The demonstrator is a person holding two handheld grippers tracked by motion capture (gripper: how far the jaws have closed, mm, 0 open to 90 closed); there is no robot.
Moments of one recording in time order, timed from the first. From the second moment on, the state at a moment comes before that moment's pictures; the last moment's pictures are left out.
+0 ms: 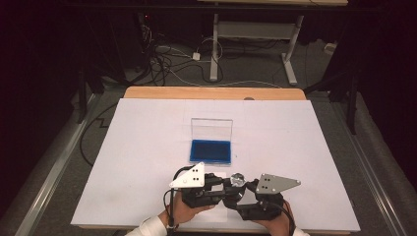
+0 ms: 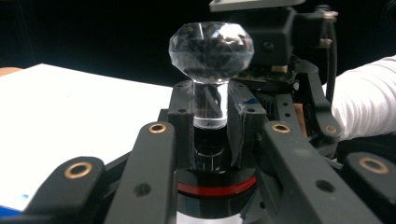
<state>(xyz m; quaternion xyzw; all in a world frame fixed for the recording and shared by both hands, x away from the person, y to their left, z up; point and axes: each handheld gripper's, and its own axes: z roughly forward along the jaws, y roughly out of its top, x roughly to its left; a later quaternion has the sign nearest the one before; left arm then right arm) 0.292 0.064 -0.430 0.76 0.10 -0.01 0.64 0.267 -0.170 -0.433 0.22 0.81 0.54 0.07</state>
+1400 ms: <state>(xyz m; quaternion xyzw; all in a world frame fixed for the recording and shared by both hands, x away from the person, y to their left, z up) 0.295 0.059 -0.434 0.77 0.09 -0.02 0.63 0.267 -0.168 -0.429 0.20 0.84 0.49 0.09</state>
